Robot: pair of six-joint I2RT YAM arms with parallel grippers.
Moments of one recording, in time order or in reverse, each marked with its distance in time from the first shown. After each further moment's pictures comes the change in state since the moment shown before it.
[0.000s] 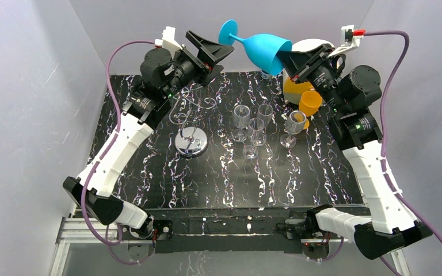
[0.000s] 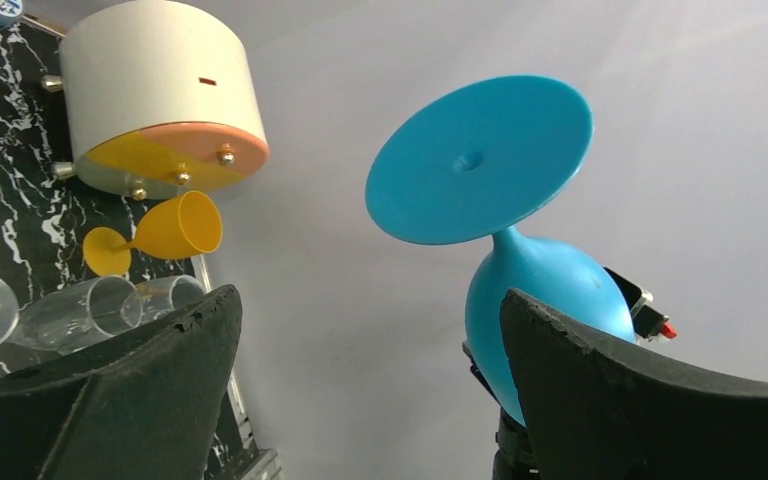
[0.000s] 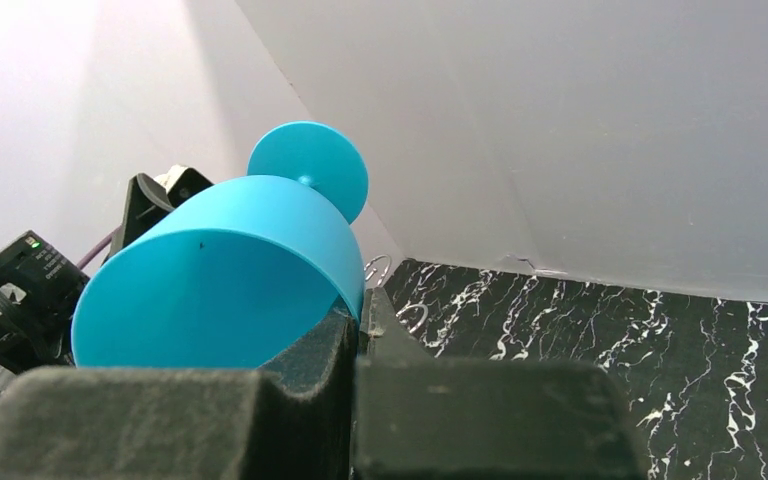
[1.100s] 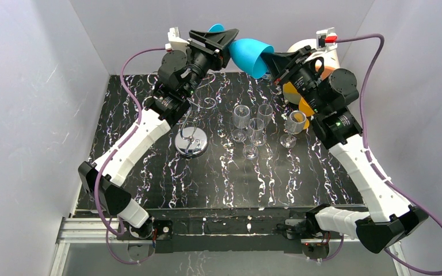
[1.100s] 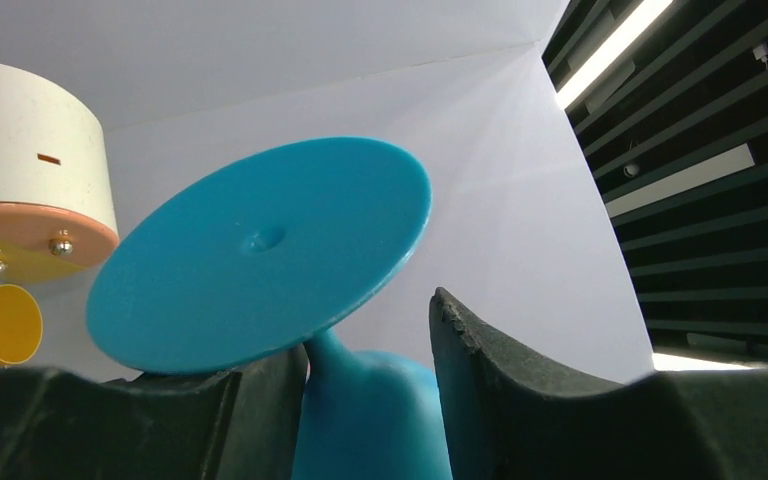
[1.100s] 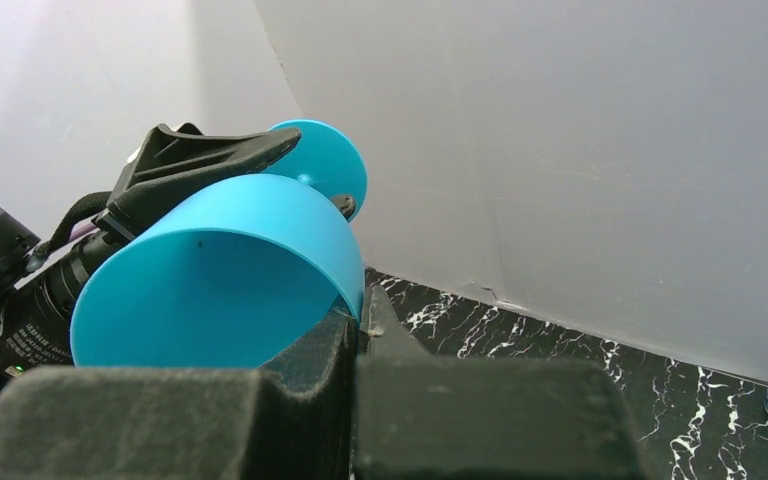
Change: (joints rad) left arm -0.111 0.117 -0.008 0.358 -0.271 -0.255; right arm 0.127 0.050 -0.088 0.186 0.068 -0.208
